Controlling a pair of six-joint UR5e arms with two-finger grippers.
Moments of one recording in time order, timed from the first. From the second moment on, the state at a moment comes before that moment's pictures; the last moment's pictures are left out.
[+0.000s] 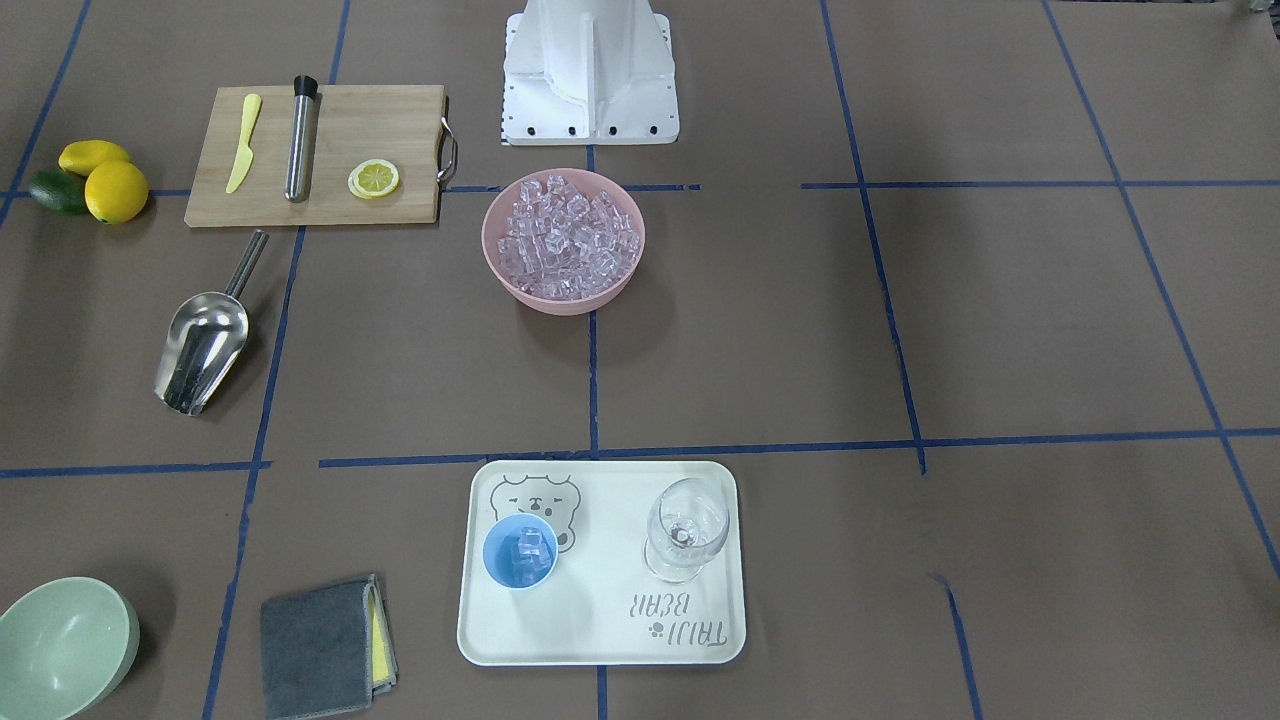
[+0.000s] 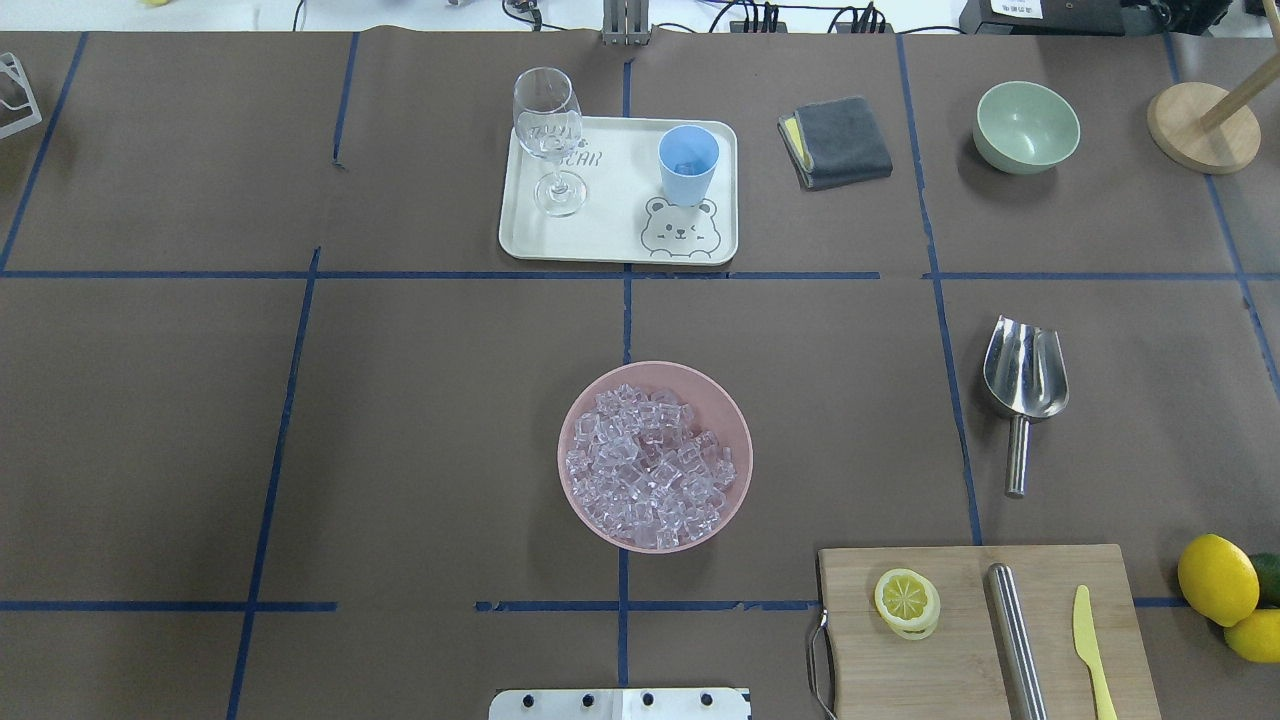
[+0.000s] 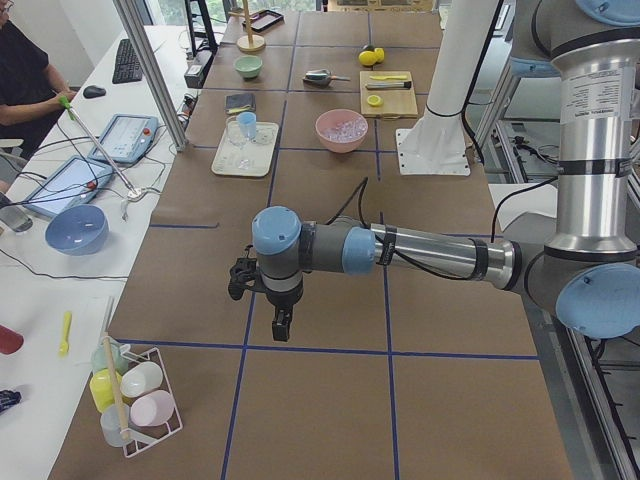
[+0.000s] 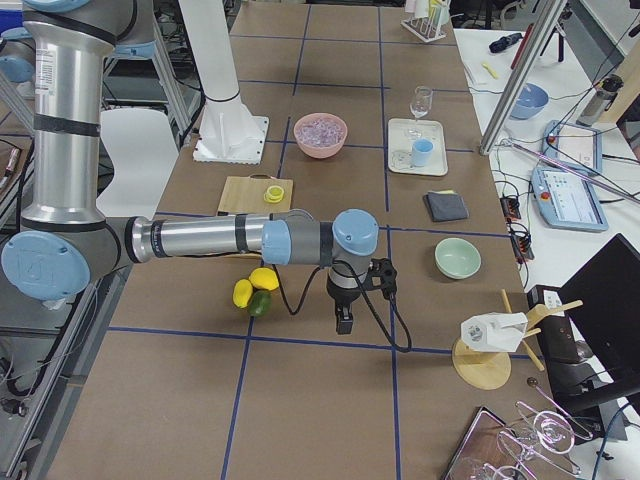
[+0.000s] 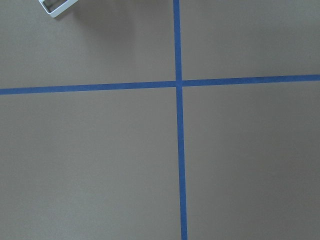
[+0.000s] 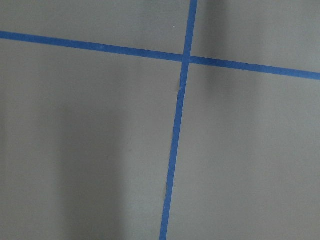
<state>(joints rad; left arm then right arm) -1.54 -1.50 -1.77 -1.50 -2.30 0.04 1.49 -1.68 1.78 -1.64 2.30 -0.03</state>
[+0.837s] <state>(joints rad) -1.54 -1.53 -1.75 -1.49 -2.30 0.07 1.49 -1.68 1.78 -1.63 2.31 0.02</state>
